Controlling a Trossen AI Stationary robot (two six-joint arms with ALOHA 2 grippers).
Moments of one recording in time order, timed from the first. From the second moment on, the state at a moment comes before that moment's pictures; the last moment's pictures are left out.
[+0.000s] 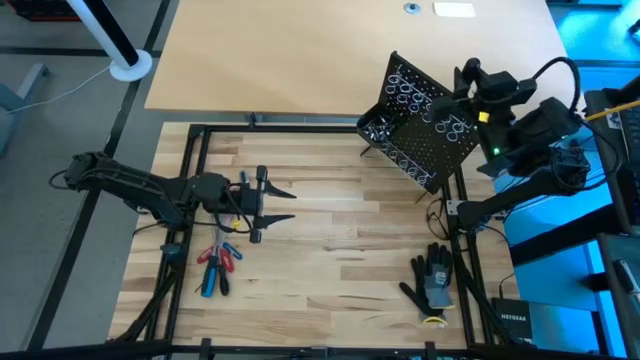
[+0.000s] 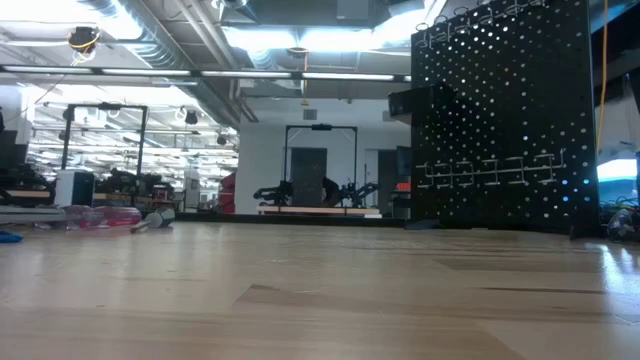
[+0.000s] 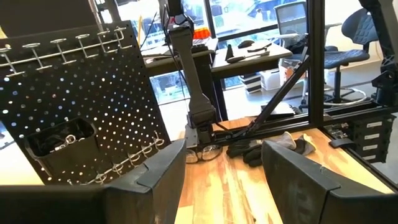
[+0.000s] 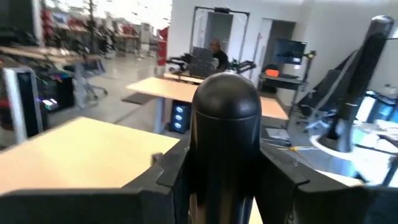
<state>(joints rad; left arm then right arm) -0.17 1.08 0.73 0.33 -0.17 0.22 0.17 1.11 1.56 0.18 1.53 -0.74</state>
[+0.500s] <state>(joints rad) -0.17 1.08 0.73 0.33 -0.17 0.21 0.17 1.10 1.56 -0.45 1.56 -0.13</state>
